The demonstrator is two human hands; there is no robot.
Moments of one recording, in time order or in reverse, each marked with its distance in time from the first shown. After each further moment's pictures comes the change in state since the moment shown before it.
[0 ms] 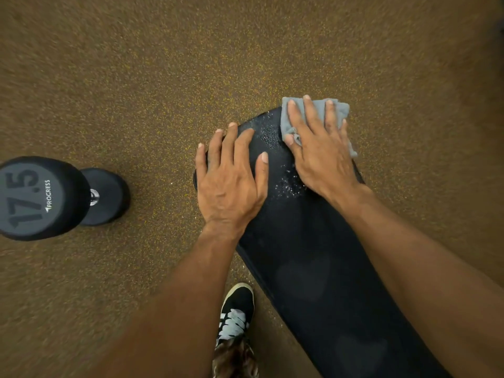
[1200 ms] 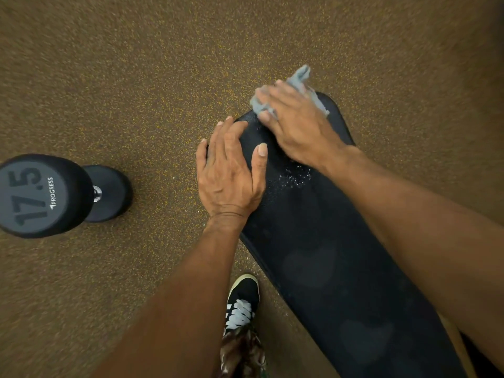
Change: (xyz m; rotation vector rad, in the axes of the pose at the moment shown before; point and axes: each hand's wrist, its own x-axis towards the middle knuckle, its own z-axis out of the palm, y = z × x) left_hand -0.001 -0.009 0.005 -0.196 0.142 0.005; right_hand 0.037 -0.023 -0.007 0.135 -0.037 -0.257
